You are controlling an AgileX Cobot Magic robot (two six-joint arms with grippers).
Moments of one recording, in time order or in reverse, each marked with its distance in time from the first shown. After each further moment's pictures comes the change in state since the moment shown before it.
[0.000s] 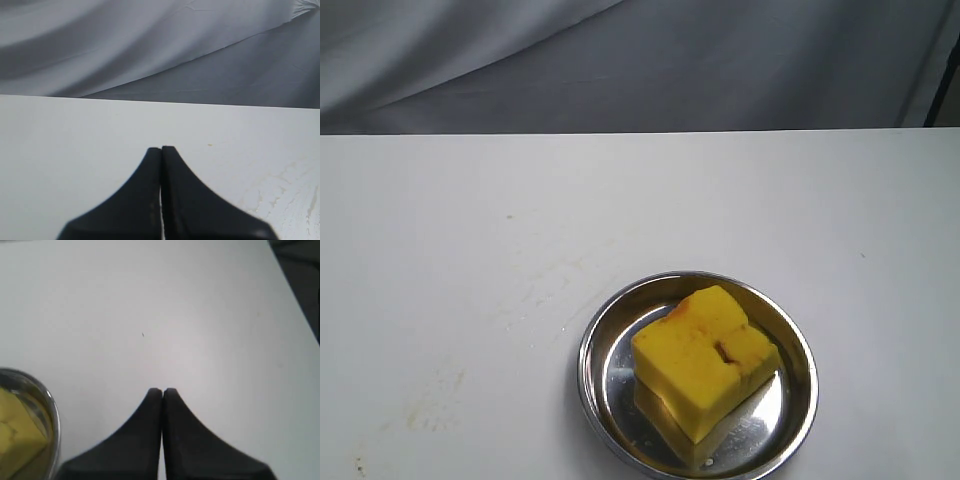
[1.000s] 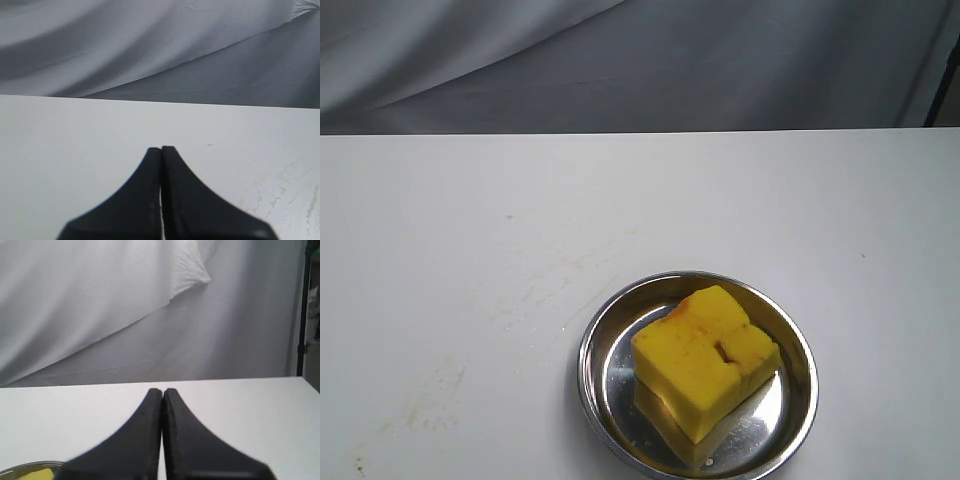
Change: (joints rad) left arm 0.000 0.000 0.000 0.000 0.000 0.000; right arm 0.000 -0.603 0.553 -0.100 -0.652 0.082
